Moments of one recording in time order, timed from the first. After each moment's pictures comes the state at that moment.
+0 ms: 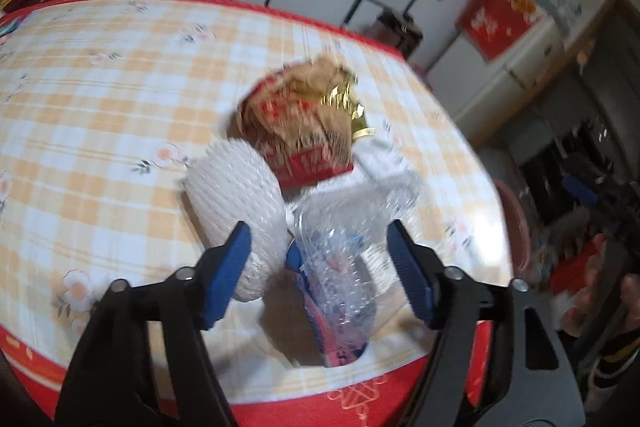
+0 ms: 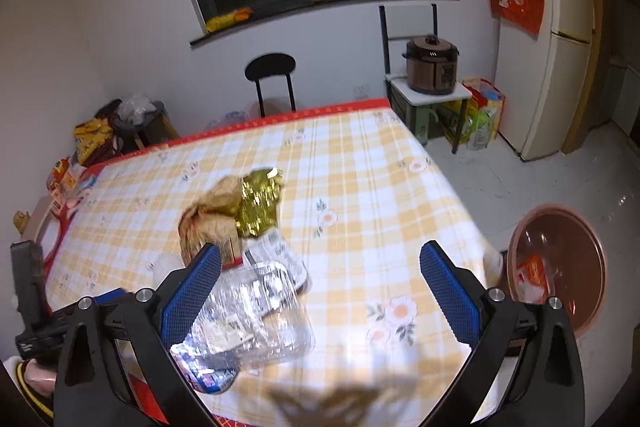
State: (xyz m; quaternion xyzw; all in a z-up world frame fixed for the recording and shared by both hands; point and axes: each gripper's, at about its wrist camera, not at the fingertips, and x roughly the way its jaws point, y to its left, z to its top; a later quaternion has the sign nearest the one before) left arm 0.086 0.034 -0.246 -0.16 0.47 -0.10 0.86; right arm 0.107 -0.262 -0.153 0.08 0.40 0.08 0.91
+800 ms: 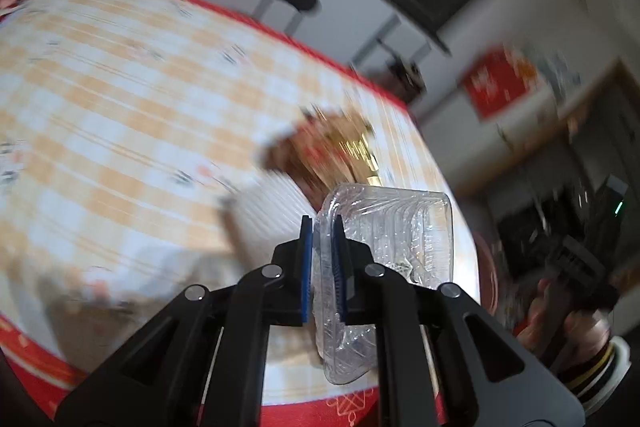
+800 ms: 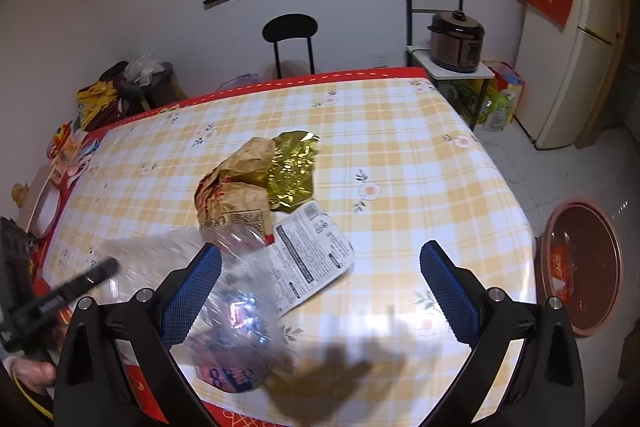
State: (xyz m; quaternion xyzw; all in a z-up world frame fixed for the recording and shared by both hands) left arm 0.060 0.115 -0.220 -0.28 0.40 -0.06 0.87; right arm 0.137 -0.194 -0.168 0.05 0.44 0.12 0.89
